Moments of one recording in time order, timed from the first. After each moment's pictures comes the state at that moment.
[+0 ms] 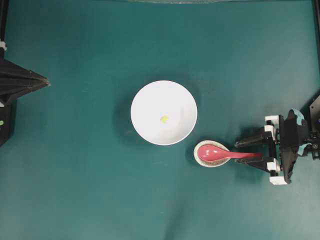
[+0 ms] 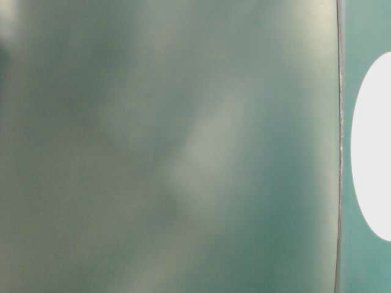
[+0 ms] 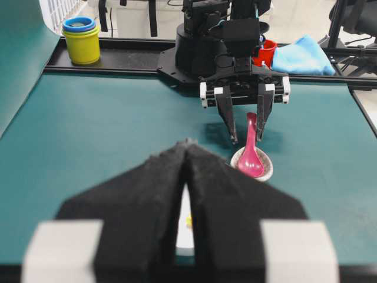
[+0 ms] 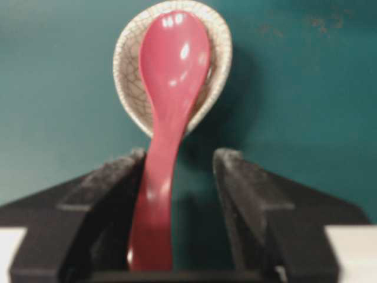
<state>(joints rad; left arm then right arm) 0.04 -1.09 1.15 0.02 -0.08 -0.02 0.62 0.16 1.36 0.62 -1.15 0.18</state>
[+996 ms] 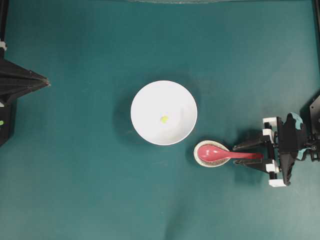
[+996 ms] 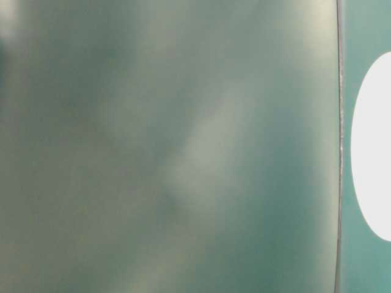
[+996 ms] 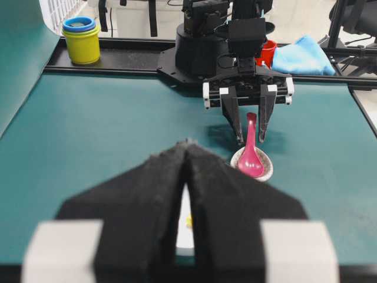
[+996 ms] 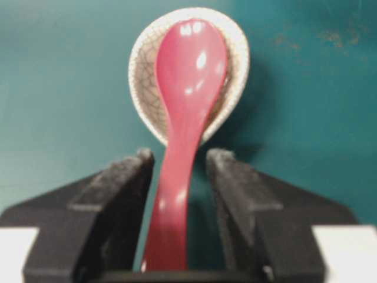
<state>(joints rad) 0.04 -1.09 1.15 0.02 -0.08 -0.02 0.62 0.16 1.35 0.60 -1.14 0.14</state>
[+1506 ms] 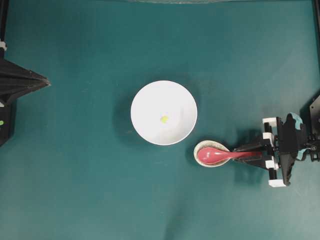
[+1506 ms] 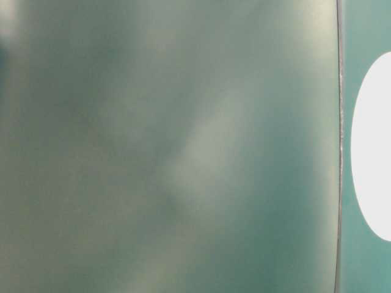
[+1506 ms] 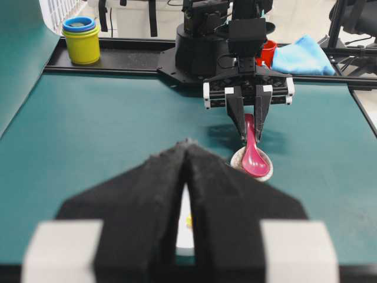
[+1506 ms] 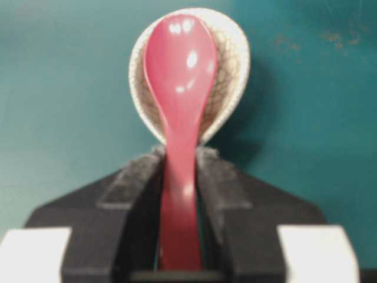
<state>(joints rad) 0.04 -1.09 1.15 0.02 -0.08 -0.02 0.62 0.16 1.35 0.60 -1.14 0.14</state>
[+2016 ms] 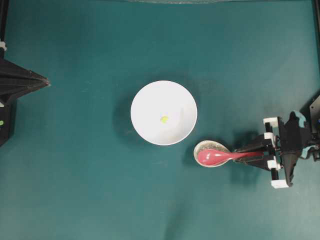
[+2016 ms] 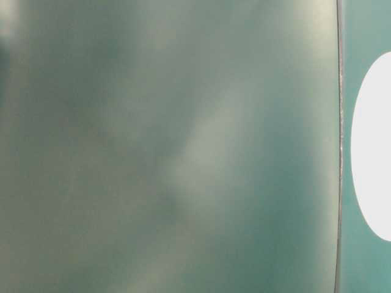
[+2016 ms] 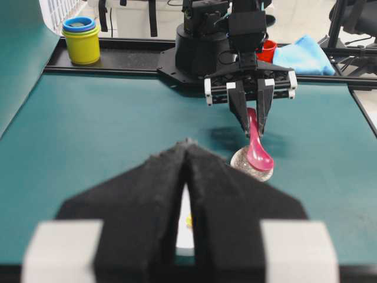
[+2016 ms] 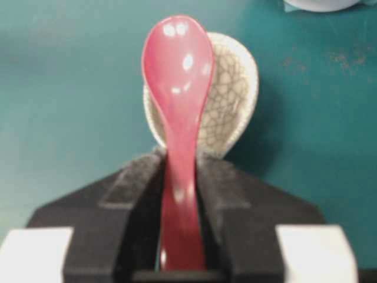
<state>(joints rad) 0.04 -1.09 1.15 0.02 -0.08 -0.02 0.62 0.07 1.35 0.60 -1.10 0.13</state>
